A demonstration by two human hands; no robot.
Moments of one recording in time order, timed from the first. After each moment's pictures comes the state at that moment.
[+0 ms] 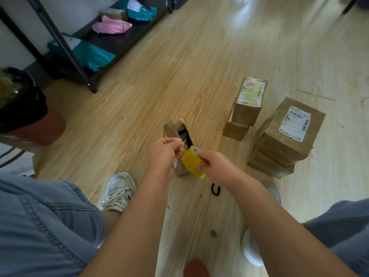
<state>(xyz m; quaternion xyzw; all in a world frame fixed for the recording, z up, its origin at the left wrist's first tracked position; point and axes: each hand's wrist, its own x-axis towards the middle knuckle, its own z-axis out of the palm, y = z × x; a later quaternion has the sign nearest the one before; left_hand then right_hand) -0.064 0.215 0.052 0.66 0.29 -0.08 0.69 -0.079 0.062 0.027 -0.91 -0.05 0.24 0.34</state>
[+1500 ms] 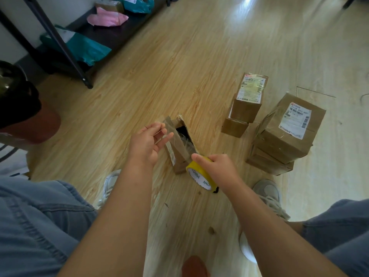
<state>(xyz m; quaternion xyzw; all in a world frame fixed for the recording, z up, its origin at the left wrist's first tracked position) -0.031 0.249 0.033 0.45 0.30 -0.05 0.84 -0.092 0.063 0.010 -0.83 0.17 0.19 0.49</state>
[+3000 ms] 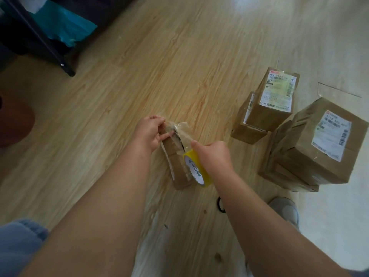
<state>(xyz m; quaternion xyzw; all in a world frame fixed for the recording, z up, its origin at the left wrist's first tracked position) 0.100 0.262 -0.059 0.52 0.36 -0.16 0.75 0.018 0.109 -0.009 -0.82 0.31 0.21 0.44</state>
